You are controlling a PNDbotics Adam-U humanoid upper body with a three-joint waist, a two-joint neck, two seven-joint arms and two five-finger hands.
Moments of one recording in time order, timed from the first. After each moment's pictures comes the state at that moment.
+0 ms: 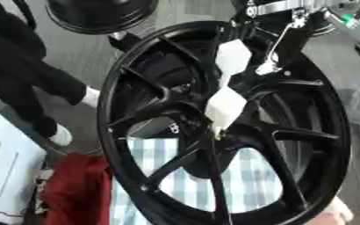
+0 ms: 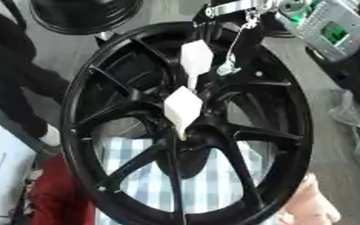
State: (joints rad) left arm -0.31 0.42 0.20 -1.68 0.20 0.02 0.34; right arm -1.28 -0.62 0.66 -1.26 0.24 -0.06 0.78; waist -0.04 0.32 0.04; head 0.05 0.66
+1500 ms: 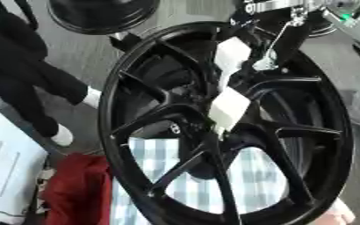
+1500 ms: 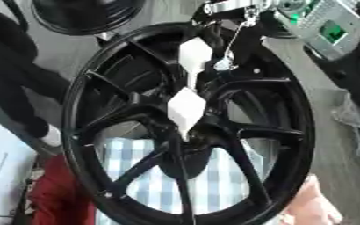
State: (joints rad) left arm -0.31 0.42 0.19 -1.68 0.20 0.02 0.34; right arm -1.30 -0.61 0.64 -1.24 0.23 -0.09 0.76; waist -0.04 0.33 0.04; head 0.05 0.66
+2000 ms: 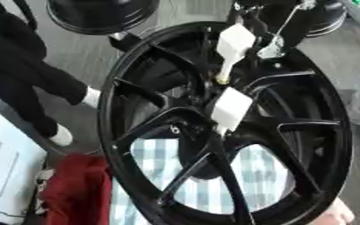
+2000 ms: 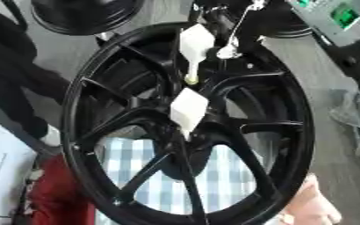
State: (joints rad) left arm -0.31 0.42 0.19 -1.68 0.20 0.02 0.34; right arm -1.32 -0.63 0.57 -1.25 0.19 -0.10 0.81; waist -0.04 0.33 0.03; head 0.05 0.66
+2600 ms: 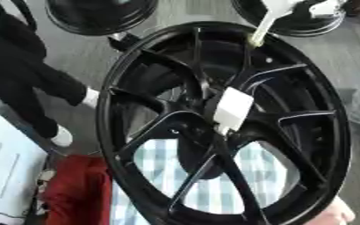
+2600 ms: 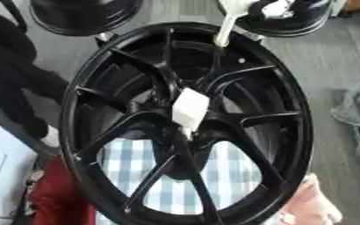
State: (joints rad) left arm -0.31 0.42 0.20 -1.68 0.20 0.02 0.34; right arm -1.18 -0.84 0.33 -1.37 0.07 -0.01 0.67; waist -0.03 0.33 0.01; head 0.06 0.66
